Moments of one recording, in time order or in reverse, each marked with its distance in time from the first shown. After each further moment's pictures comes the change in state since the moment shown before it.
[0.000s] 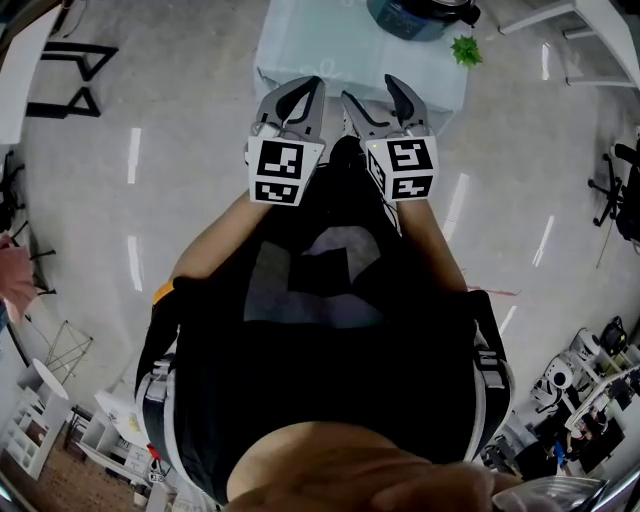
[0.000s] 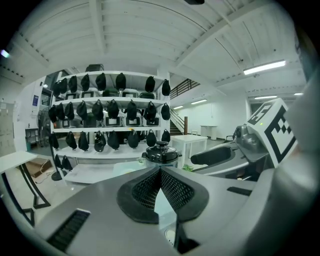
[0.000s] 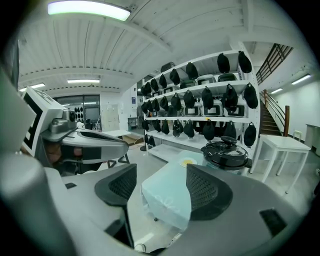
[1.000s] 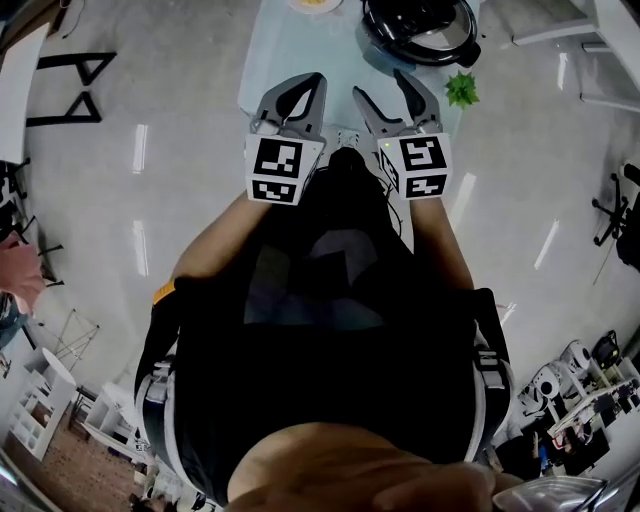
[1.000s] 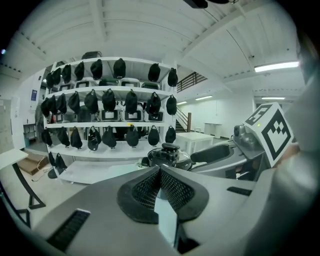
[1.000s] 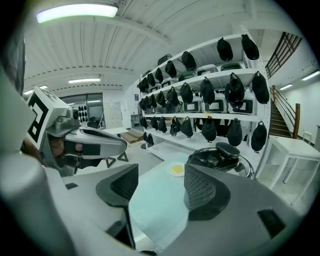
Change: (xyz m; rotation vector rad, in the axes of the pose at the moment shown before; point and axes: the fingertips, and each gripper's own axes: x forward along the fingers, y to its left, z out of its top) left arm 0.166 0.035 0.052 -0.035 0.057 0.009; right arm 0.102 -0.147 0.043 -0.026 0.041 0.073
